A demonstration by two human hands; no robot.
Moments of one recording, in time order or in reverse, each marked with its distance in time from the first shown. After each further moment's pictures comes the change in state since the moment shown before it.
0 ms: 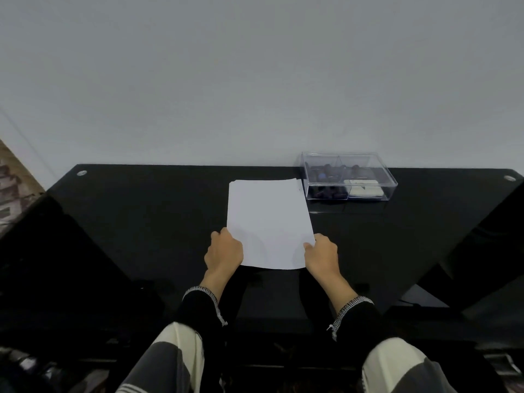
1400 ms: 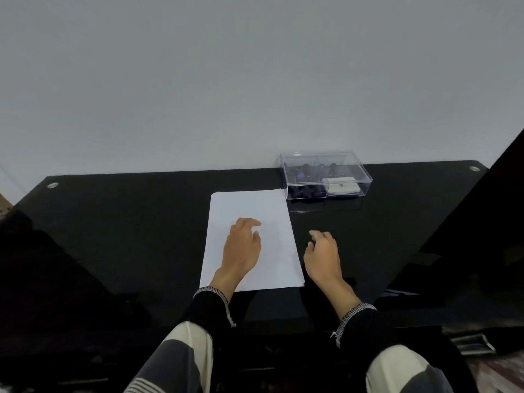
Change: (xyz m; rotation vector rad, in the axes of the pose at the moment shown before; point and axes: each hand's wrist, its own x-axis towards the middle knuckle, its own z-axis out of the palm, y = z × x) left_hand -0.006 0.035 0.041 -0.151 0.027 0.521; right_hand -0.010 0.023 -0.028 -0.102 0.155 -0.137
